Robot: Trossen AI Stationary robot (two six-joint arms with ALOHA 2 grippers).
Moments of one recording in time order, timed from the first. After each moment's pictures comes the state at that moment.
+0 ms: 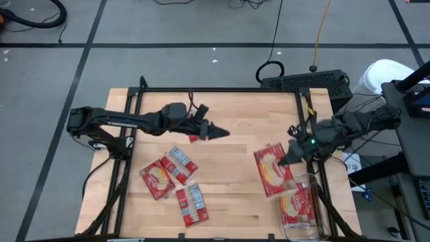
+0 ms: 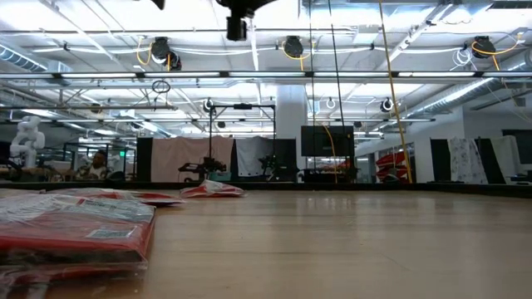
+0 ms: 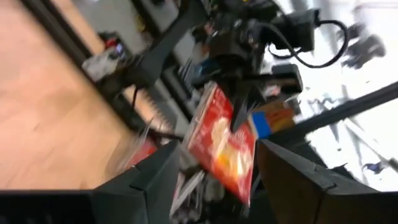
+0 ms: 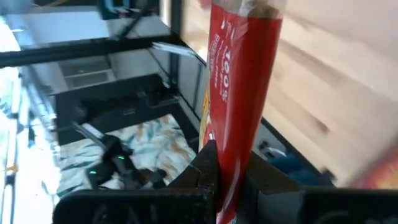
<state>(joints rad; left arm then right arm) 0.06 1.46 1.07 0.32 0.23 -1.04 0.36 0.78 0.99 -0.72 -0.13 1.66</state>
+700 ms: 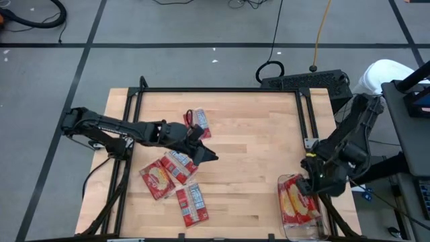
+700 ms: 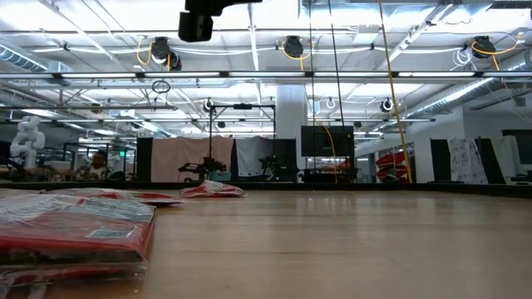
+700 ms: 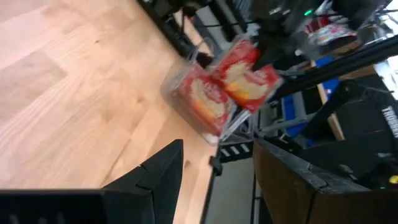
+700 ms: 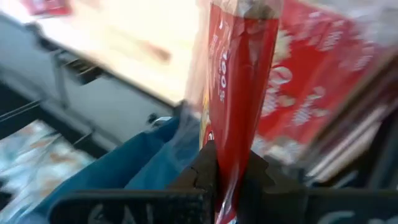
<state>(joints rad) -0.13 1.39 1.07 -0.06 0.10 -0.97 0.97 0.97 0.99 -1.06 0.01 2.21</state>
